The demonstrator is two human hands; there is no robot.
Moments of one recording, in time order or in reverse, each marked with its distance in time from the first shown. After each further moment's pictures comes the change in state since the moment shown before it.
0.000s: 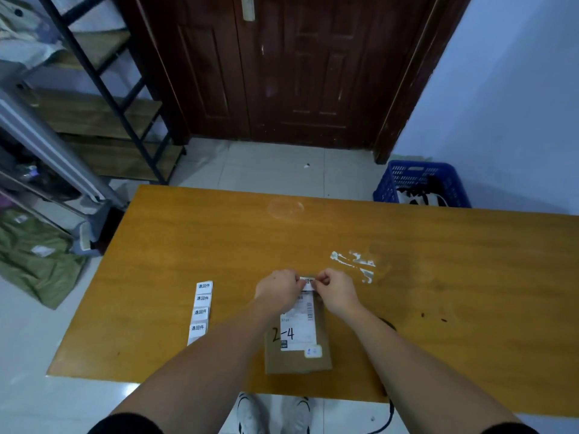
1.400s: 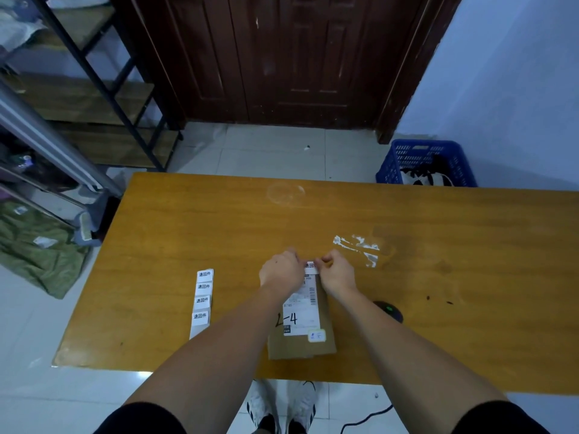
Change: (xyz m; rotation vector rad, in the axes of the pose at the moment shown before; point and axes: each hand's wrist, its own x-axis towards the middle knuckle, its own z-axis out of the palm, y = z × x) left_hand 0.019 0.004 0.012 -0.074 0.088 -0.108; right_hand 0.029 0.018 0.026 0.161 0.103 0.132
